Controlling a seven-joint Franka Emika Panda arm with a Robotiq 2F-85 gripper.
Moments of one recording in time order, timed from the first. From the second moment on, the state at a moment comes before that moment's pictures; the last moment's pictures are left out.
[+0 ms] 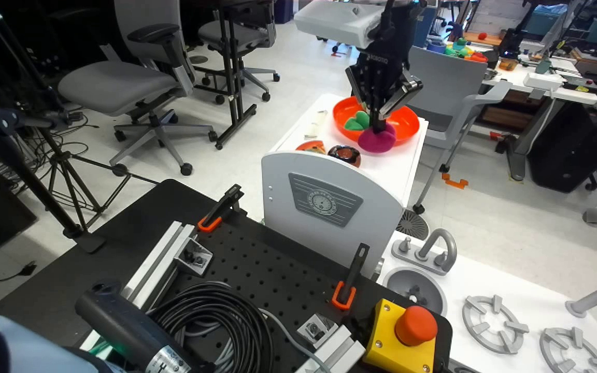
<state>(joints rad) 0.00 0.00 -0.06 -2.44 -0.31 2.48 0.69</state>
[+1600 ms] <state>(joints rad) -0.07 0.03 -0.08 -2.28 -0.06 2.43 0.48</state>
